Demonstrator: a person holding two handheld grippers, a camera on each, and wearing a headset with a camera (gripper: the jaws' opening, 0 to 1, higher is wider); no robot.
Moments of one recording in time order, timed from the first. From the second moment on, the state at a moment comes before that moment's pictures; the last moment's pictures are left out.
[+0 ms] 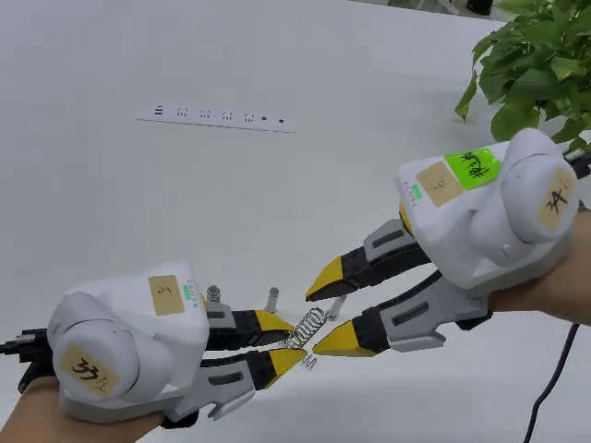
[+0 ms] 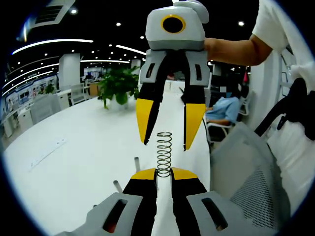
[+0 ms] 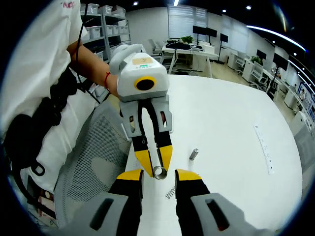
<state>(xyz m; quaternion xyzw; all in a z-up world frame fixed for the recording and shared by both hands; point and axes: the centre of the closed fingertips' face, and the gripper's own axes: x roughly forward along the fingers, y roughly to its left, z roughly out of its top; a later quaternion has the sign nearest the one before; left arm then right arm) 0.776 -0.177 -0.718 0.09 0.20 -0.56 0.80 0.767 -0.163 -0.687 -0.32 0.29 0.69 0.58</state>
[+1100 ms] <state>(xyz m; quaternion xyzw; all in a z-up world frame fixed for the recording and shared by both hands) 0.776 -0.171 -0.723 0.07 0.19 -0.55 0.81 0.765 -0.156 -0.705 -0.43 0.30 0.72 0.45</state>
